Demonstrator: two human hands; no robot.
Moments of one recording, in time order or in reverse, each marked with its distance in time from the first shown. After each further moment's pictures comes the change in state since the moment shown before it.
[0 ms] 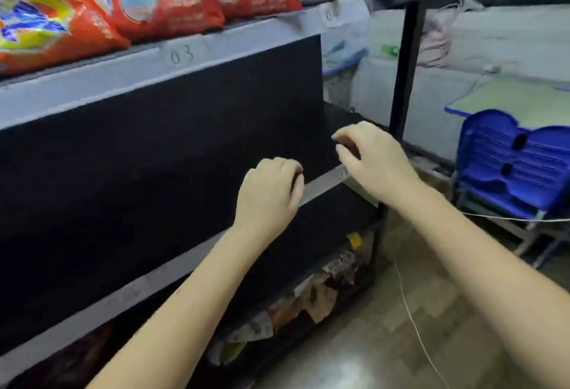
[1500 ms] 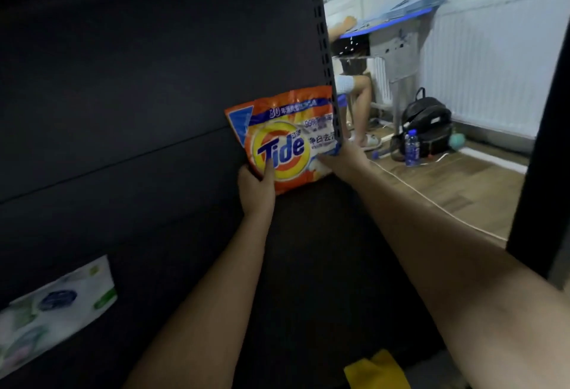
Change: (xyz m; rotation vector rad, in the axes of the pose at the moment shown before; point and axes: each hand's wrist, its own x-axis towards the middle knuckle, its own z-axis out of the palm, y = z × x) left_hand 0.113 -0.204 0.697 -0.636 0.385 -1.030; right_hand 0.181 0.505 0.551 0.428 -0.217 0.371
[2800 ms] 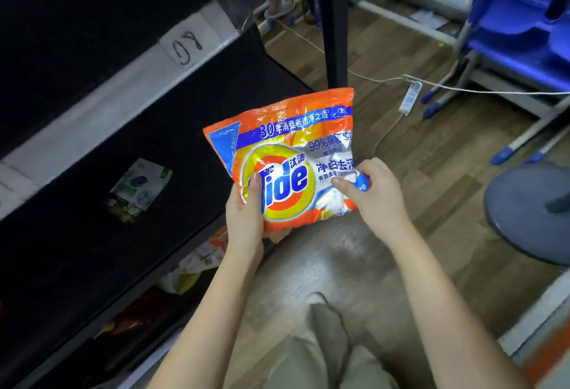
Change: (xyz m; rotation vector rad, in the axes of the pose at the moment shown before) left_hand -0.344 0.196 -0.250 -0.185 -0.423 -0.428; right_hand -0.462 -0.127 -0.194 0.185 0.186 0.274
